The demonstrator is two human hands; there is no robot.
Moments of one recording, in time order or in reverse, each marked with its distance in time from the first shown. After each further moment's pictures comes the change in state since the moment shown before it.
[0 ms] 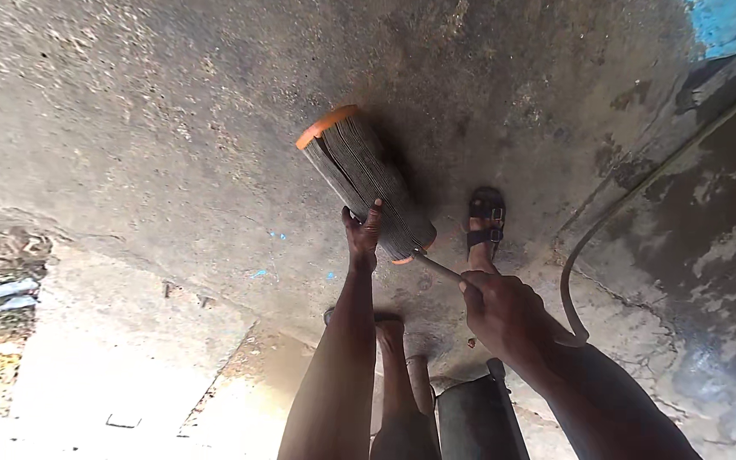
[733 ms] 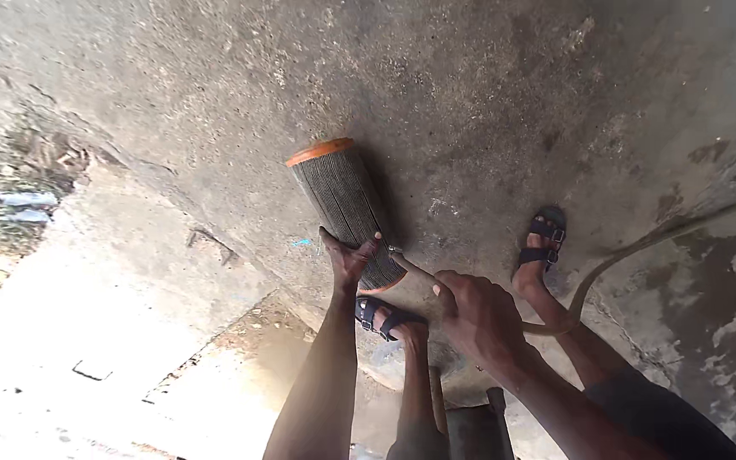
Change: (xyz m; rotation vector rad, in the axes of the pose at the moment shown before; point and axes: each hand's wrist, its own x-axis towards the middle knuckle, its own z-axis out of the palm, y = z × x) left_hand -0.016 -0.041 -0.159 0.297 0.558 0.584; right_hand 0.015 -0.146 0.080 -0.145 -0.050 -0.248
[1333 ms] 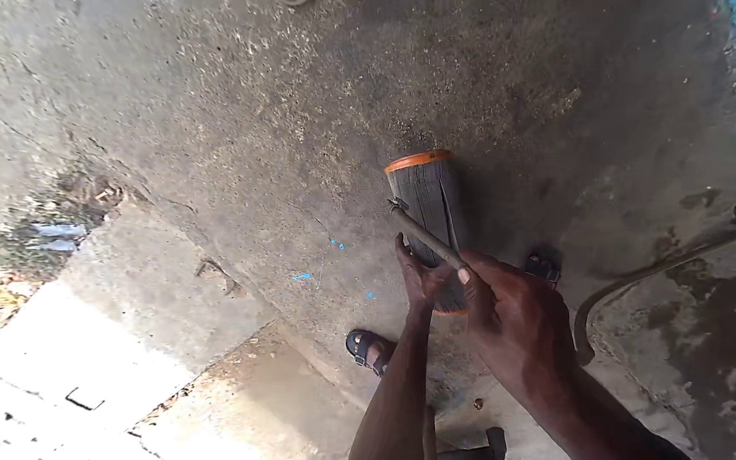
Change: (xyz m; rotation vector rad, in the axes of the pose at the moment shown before) left_hand -0.028 0.077 0.106 -0.371 -0.377 -0.309; right_hand 0.011 0.011 -0.090 0.128 0.555 -0.131
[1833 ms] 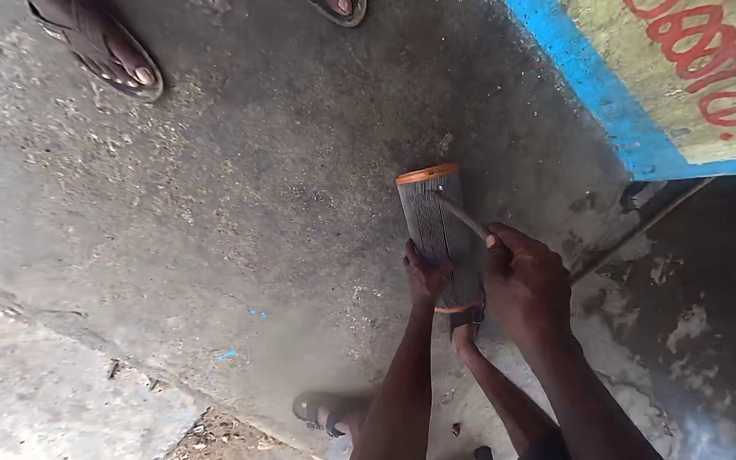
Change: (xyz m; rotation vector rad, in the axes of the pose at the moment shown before) left_hand -0.006 0.051 0.193 0.254 -0.272 -0.036; right_hand 0.072 0.134 -0.109 -0.035 0.115 0.478
